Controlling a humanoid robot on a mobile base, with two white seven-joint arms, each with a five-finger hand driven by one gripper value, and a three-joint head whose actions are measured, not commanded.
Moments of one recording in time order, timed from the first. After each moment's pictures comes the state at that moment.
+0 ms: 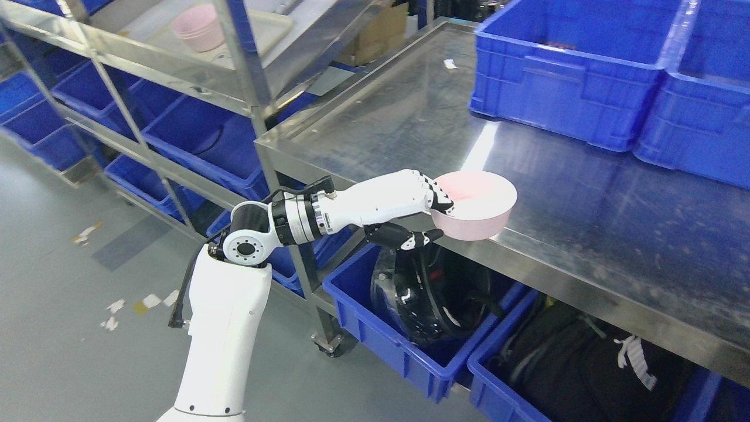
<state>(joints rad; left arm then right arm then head) -0.48 0.00 -0.08 -1.47 -0.34 -0.78 -1.05 0.00 0.00 0.05 0.00 0.05 -0.08 -0.02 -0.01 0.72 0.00</state>
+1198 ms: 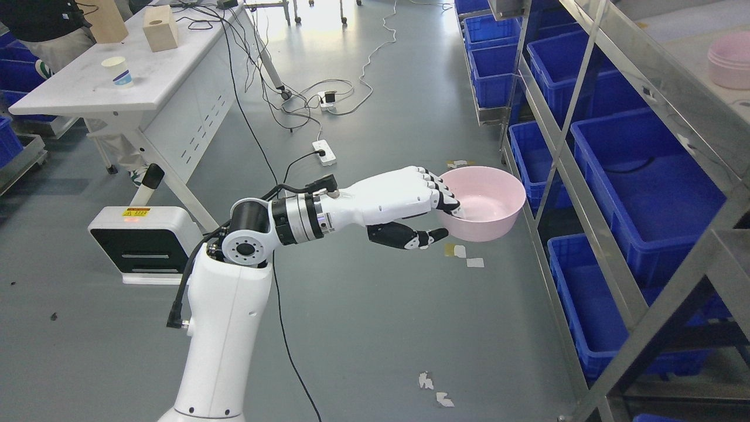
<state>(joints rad) -0.48 0.00 -0.09 -1.52 -0.34 -0.78 -1.04 0.00 0.00 0.05 0.00 0.05 -0.08 -0.02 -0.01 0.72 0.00</state>
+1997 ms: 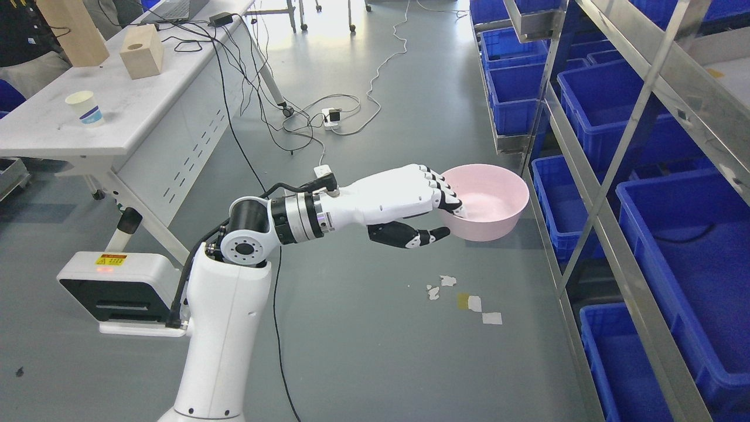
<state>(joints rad) -0.48 0.00 -0.10 -1.55 -0.35 -0.78 -1.04 0.00 0.00 0.05 0.00 0.05 -0.08 -0.02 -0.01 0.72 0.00</state>
